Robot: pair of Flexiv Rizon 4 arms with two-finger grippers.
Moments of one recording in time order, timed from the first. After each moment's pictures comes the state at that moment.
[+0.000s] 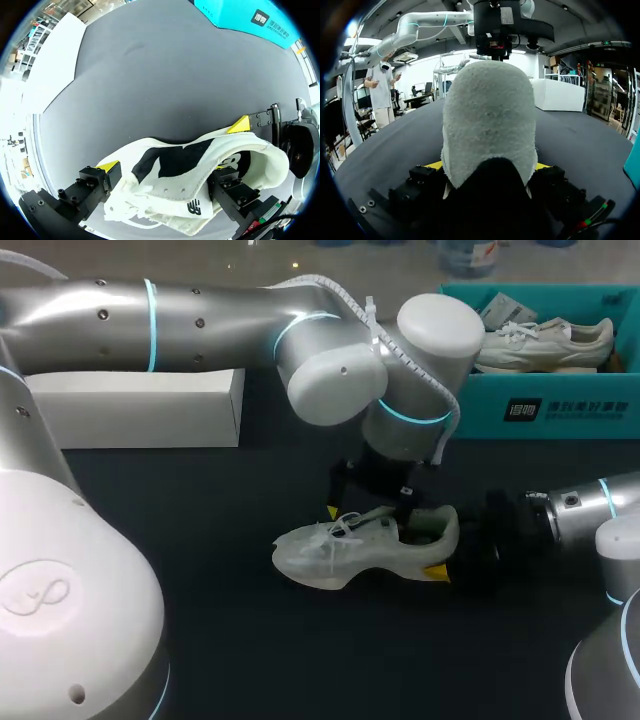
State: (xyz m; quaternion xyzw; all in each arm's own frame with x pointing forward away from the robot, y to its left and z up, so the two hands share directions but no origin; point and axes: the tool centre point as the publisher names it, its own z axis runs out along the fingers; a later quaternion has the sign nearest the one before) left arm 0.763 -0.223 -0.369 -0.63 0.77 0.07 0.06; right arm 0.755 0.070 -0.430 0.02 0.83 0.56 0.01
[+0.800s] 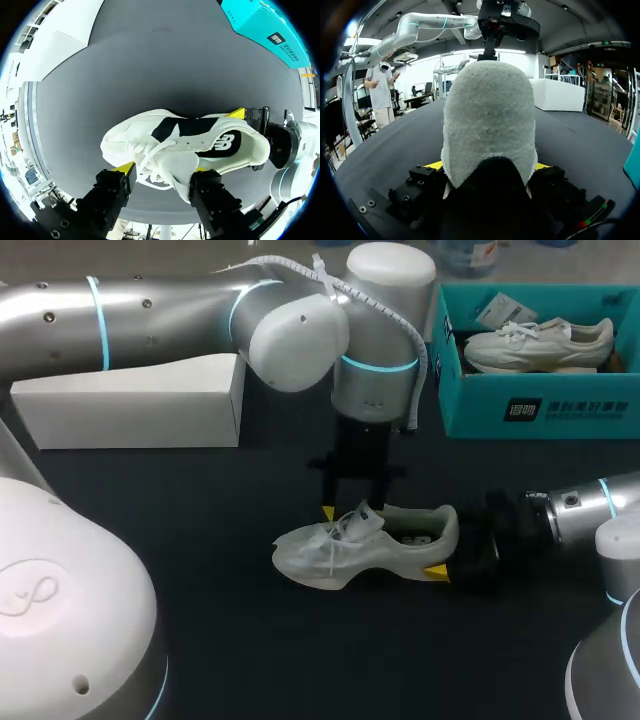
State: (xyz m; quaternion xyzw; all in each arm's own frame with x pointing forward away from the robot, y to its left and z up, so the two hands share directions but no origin) left arm 0.738 -0.203 -0.329 -0.69 0.71 0.11 -0.04; right arm 0.755 0.070 -0.430 0.02 0.83 0.56 0.01
